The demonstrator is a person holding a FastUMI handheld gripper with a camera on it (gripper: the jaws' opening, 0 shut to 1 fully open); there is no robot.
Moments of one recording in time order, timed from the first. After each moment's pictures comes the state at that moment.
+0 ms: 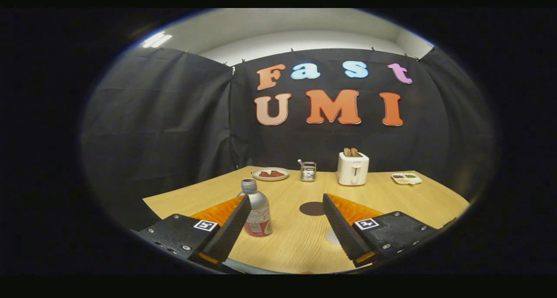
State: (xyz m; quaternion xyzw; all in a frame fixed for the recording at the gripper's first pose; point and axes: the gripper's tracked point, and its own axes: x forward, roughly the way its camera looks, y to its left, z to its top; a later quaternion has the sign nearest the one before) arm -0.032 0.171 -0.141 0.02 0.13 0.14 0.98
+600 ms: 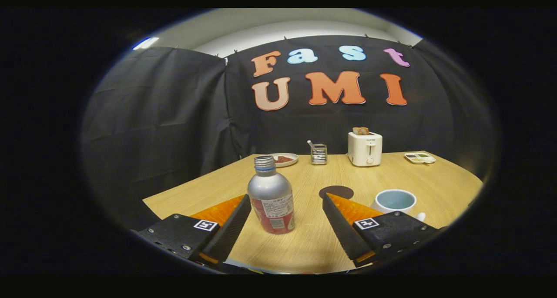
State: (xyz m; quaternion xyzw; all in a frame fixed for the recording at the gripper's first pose) arm -0.023 0.218 -0.197 0.04 0.18 0.14 0.97
